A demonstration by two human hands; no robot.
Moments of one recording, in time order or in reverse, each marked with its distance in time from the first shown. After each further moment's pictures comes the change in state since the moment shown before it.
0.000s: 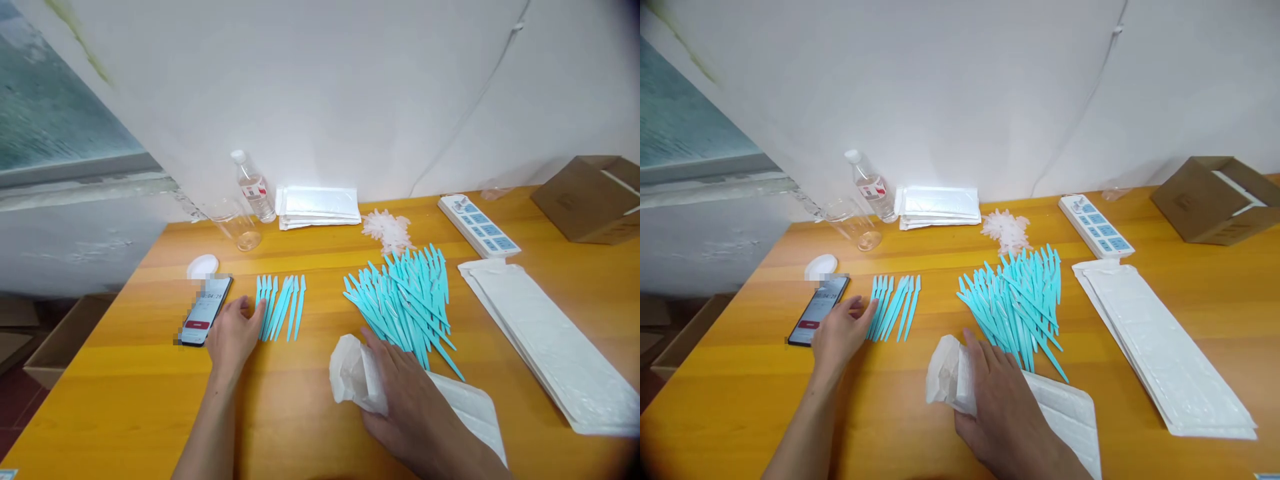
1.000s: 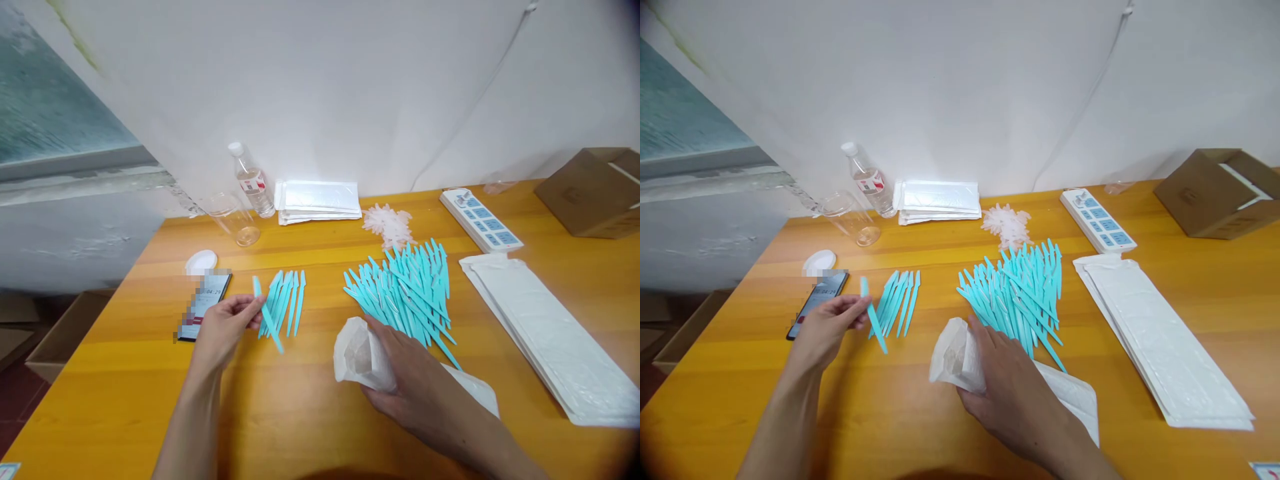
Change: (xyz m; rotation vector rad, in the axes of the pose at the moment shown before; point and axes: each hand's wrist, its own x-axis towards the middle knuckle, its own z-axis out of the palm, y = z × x) left_hand -0.002 -0.008 -0.015 -0.851 -0.273 0.013; right_hand 0.012 0.007 -0.026 0.106 -0.047 0.018
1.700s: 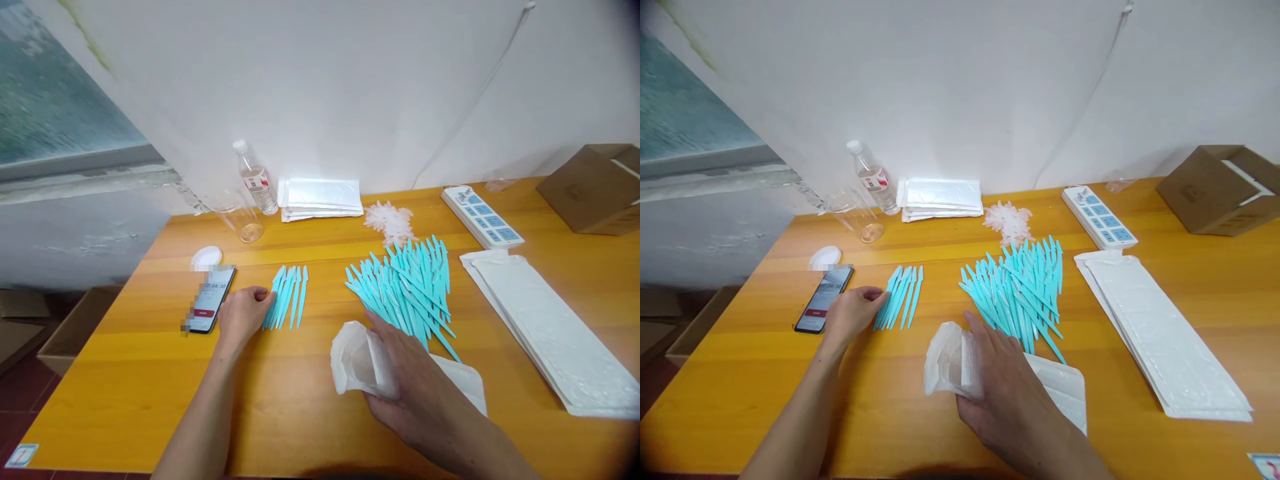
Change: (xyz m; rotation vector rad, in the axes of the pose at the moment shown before) left_hand 0.020 0.000 0.010 0.837 0.099 0.067; right_hand -0.018 -0.007 0.013 -0.027 0.104 -0.110
